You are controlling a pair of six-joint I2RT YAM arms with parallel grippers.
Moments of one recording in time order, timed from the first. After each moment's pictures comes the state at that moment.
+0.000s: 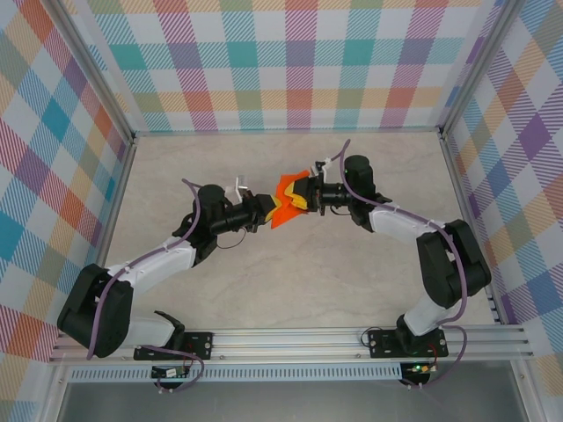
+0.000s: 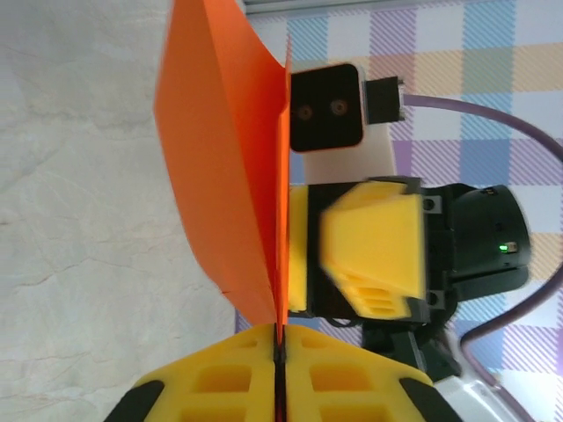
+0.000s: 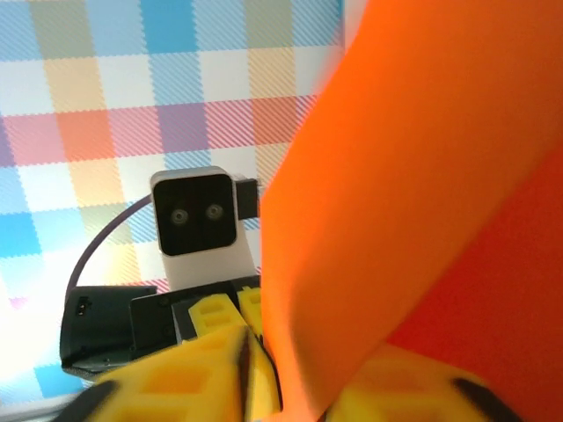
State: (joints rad) left arm -0.50 1.32 0.70 0.39 0.58 -1.35; right arm 0.45 1.62 0.95 0.35 -0.97 1.32
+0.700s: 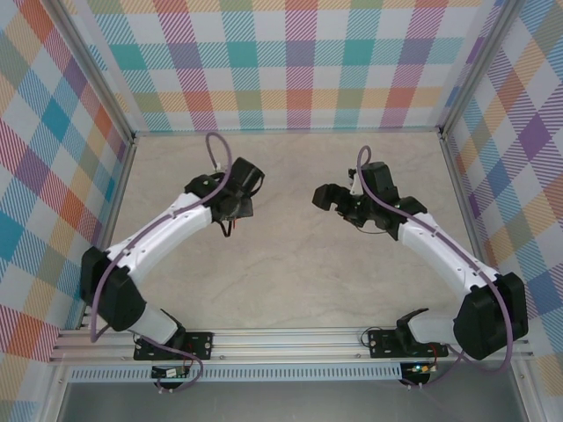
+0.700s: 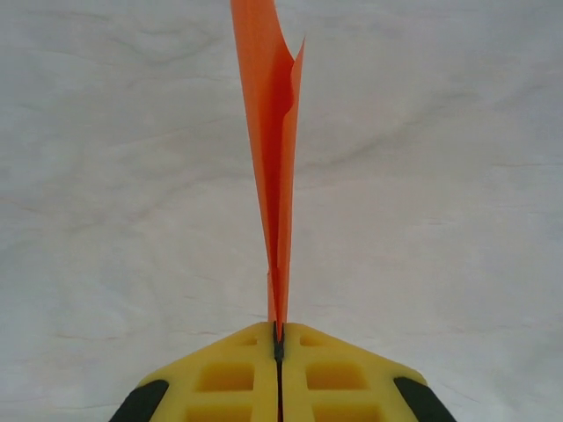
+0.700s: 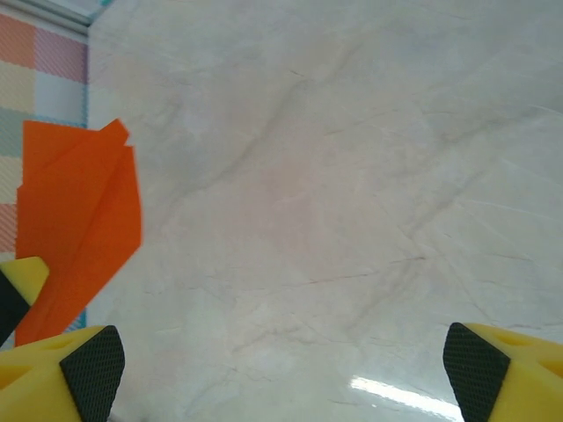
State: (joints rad) left arm -0.65 1.55 1.39 -1.04 -0.46 -0.68; right arm 0.44 1.29 0.99 -0.47 -0.32 0.75
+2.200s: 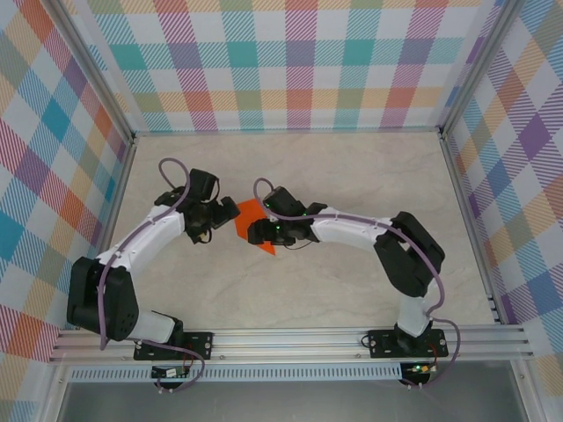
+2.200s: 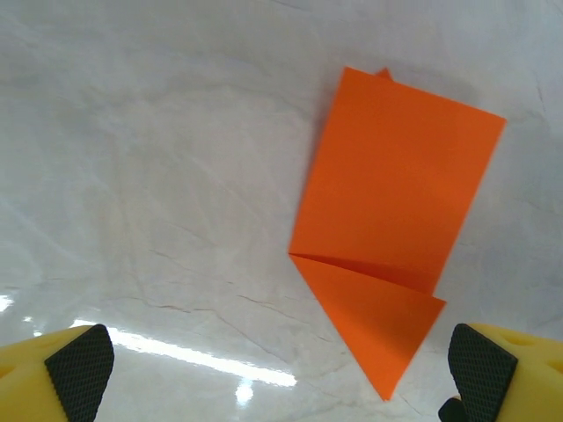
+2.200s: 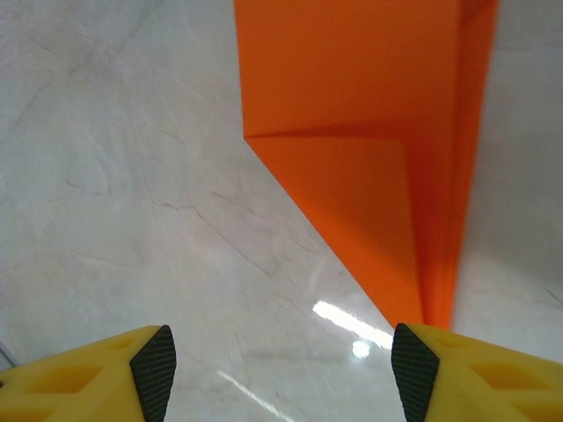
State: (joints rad) left arm -0.29 1.40 1.01 -0.74 0.01 -0.85; right arm 0.87 1.89 1.29 -0.33 -0.22 0.76
